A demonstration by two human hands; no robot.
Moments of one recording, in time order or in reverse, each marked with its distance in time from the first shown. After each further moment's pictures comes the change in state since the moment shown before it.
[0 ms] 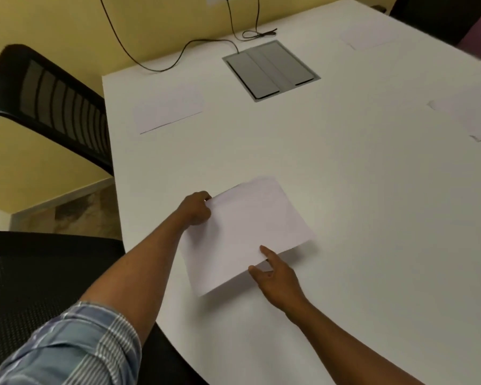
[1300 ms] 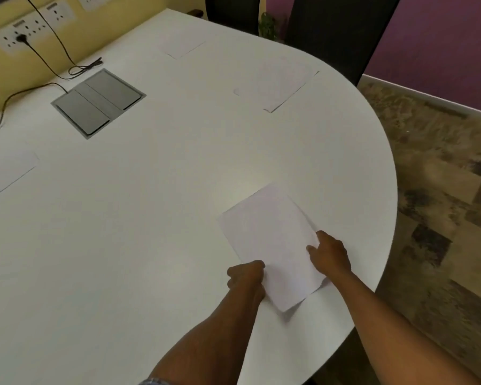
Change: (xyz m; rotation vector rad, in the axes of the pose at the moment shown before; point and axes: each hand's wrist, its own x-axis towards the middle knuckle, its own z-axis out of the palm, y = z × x) left_hand -0.188 0.393 0.367 -0.873 -0.207 -0.683; right_hand -0.085 0.231 -0.428 -0.320 0.521 0.375
